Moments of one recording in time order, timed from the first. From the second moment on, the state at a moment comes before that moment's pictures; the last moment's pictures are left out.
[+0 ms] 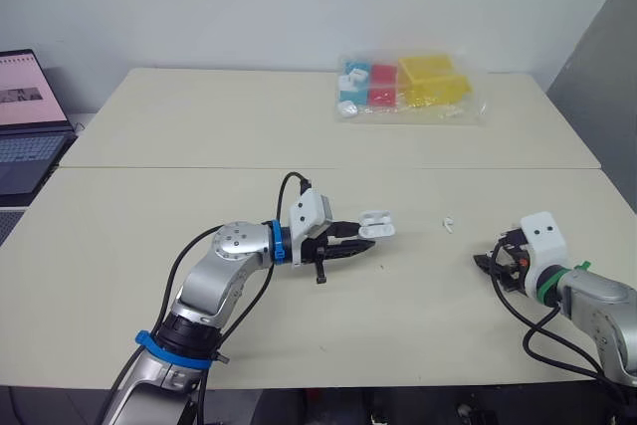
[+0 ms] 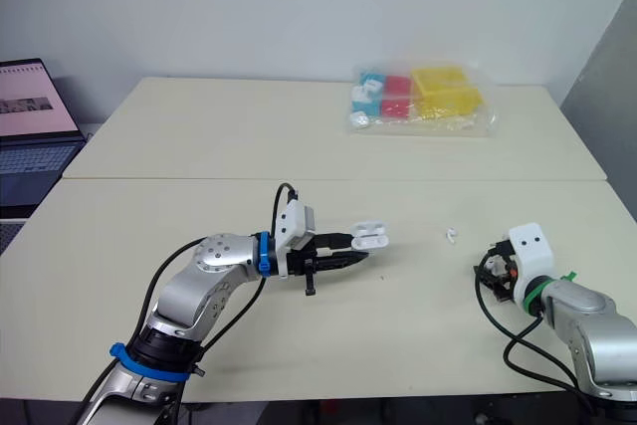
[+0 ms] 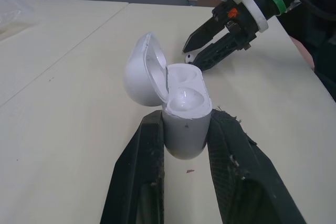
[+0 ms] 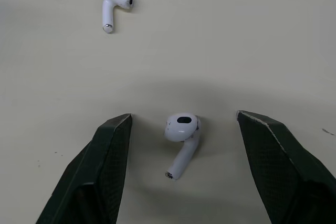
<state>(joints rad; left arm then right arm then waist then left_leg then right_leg) -0.41 0.42 -0.23 -0.11 -0.33 0.31 -1.03 -0.05 -0.60 -0.25 -0.43 0.30 1.07 0.43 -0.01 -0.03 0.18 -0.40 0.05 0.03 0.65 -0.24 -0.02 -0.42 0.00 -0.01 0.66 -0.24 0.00</state>
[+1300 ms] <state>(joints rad) -0.33 0.49 -0.23 -0.20 -0.31 0.33 -1.01 -0.26 -1.20 0.22 -0.01 0.02 0.21 1.34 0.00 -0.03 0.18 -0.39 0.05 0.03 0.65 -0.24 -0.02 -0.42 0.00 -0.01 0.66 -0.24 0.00</state>
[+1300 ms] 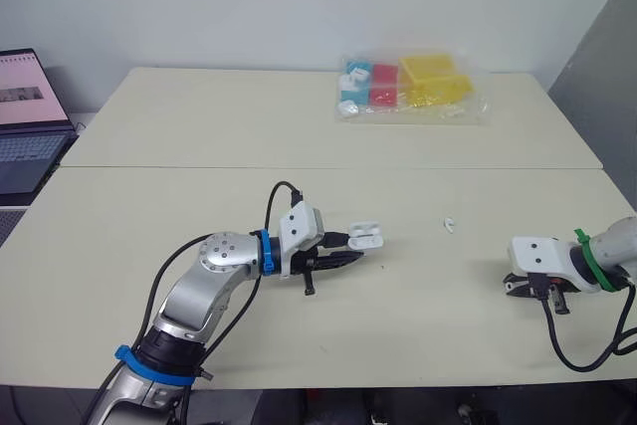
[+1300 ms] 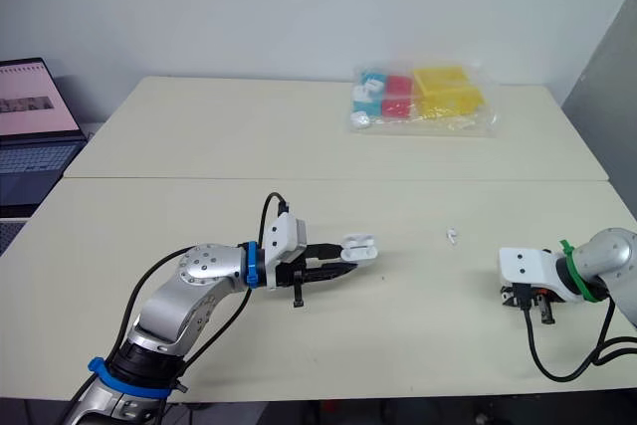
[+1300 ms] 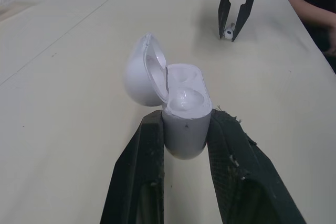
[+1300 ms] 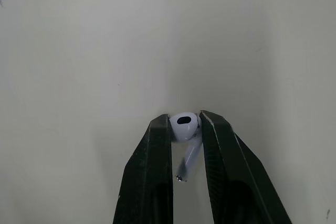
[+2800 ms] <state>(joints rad) -0.28 0.46 -0.25 -0.24 -0.31 0.35 -0.96 -0.21 -1.25 0.22 -0.25 0.03 0.66 1.18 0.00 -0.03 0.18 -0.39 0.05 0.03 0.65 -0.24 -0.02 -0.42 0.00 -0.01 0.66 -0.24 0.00</state>
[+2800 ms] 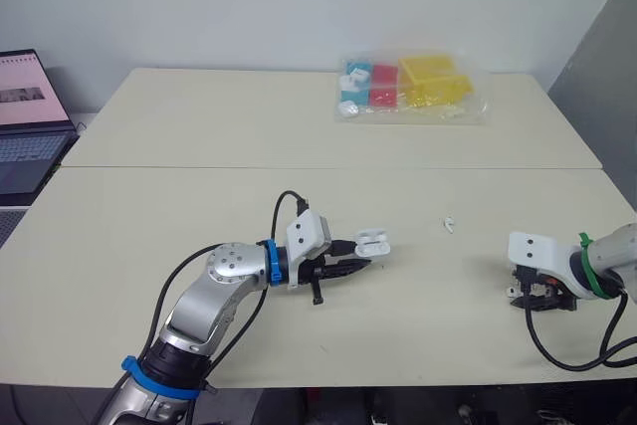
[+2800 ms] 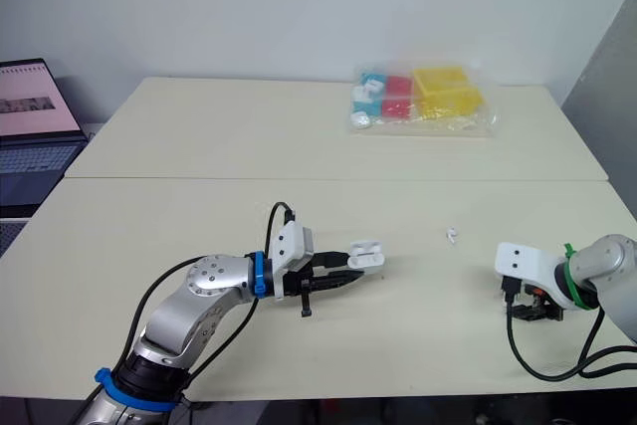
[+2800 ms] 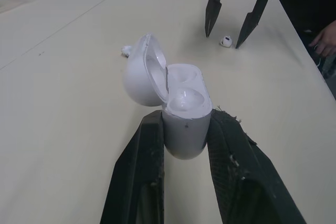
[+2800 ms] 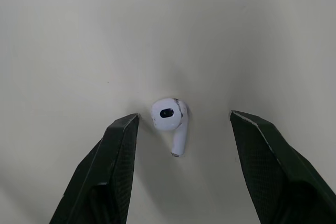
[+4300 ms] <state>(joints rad) -0.41 0.33 -0.15 -0.22 -0.42 0.46 -0.84 -0.39 -0.43 -0.09 -0.61 0.47 0.64 0.64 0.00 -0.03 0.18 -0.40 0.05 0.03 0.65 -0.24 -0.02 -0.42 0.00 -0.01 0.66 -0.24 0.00</state>
